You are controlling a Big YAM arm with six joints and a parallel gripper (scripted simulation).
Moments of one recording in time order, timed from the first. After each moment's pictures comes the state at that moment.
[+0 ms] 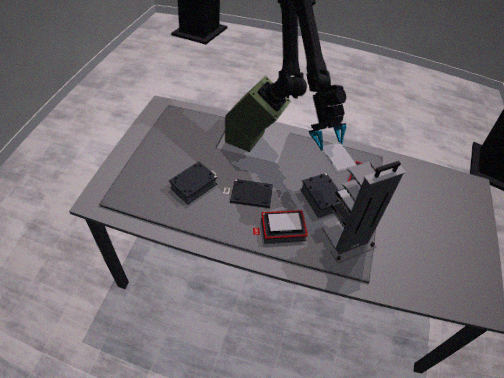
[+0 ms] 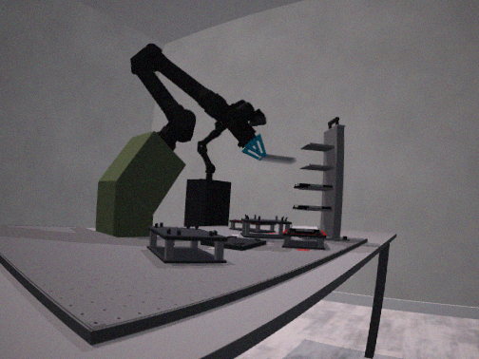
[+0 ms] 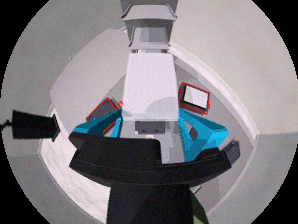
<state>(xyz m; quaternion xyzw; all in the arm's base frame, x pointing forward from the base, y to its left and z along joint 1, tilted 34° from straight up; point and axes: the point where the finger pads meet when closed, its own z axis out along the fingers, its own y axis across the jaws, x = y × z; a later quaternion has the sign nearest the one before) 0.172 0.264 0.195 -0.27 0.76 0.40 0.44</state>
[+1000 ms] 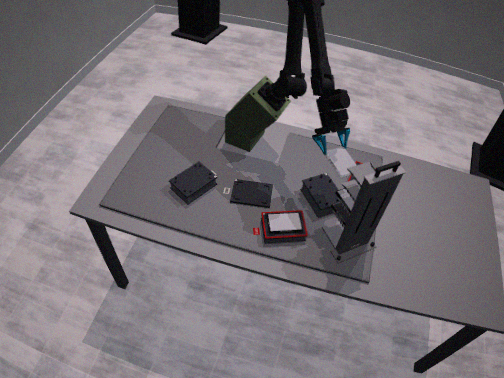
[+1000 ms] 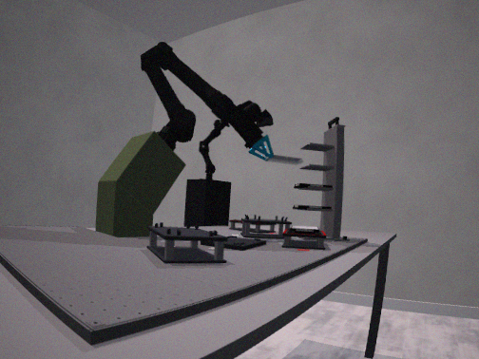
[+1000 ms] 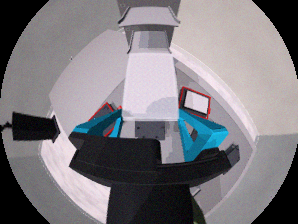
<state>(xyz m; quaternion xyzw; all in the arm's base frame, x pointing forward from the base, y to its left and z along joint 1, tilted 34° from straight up) 0.189 0.280 0.206 -0.27 0.76 0.40 0.44</state>
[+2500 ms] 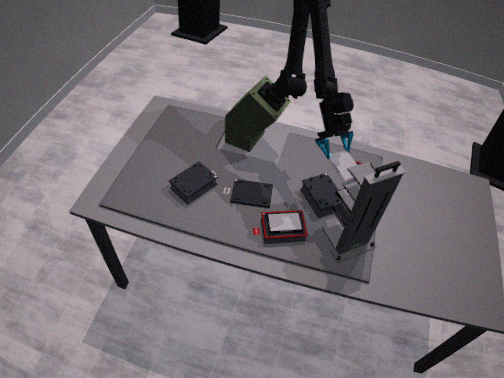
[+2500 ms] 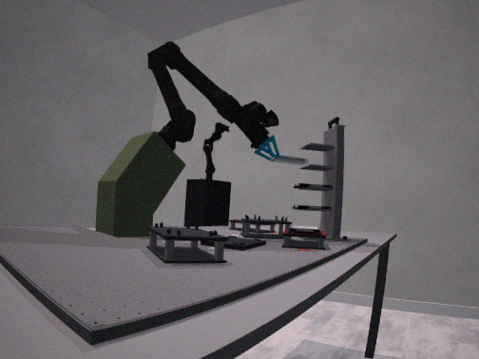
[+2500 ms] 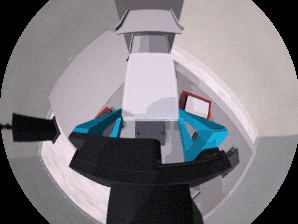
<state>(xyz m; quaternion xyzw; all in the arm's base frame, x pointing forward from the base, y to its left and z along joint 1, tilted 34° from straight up) 0.202 0.294 0.216 -0.27 0.76 0.40 0.44</state>
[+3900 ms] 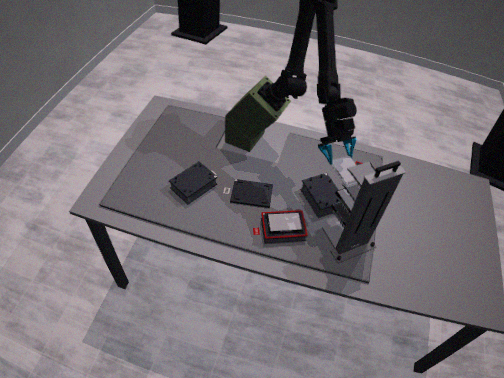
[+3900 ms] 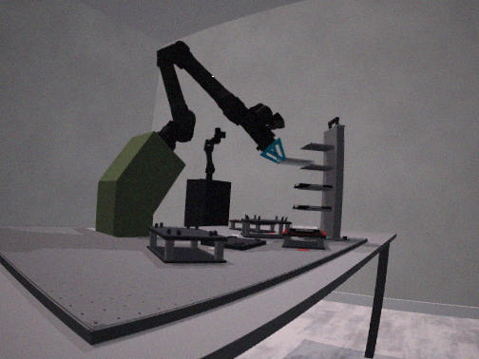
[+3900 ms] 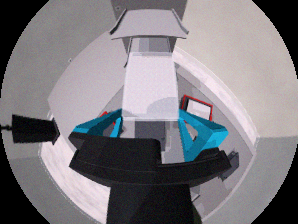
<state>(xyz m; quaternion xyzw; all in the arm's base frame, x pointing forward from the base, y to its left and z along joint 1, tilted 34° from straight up) 0.217 0.312 0.220 -0.27 0.76 0.40 0.44</state>
